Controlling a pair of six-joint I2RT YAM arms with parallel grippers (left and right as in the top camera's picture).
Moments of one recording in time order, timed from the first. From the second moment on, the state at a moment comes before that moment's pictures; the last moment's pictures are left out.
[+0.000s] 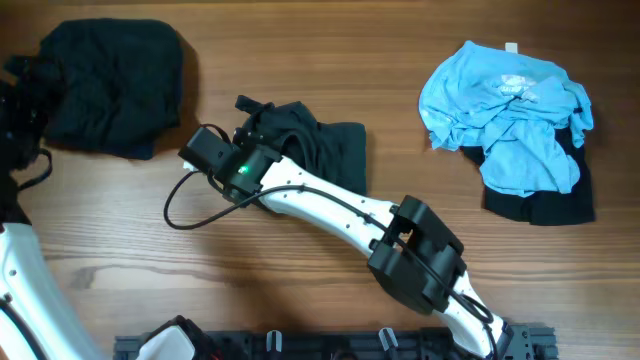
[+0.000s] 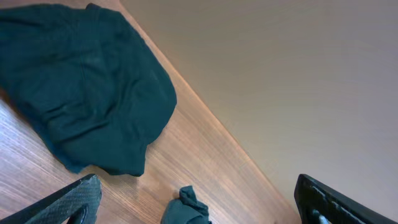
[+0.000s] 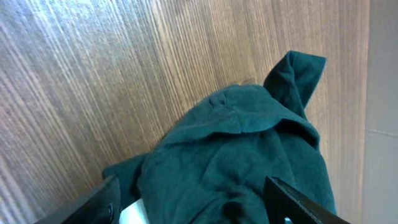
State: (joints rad) left arm 0.59 1.26 1.49 -0.82 0.50 -0.58; right arm 1.01 2.22 1.87 -0.77 0.44 -0.46
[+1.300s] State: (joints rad) left arm 0.59 1.32 1.49 -0.84 0.50 -0.57; right arm 0.90 2.31 2.18 -0.87 0.53 -0.32
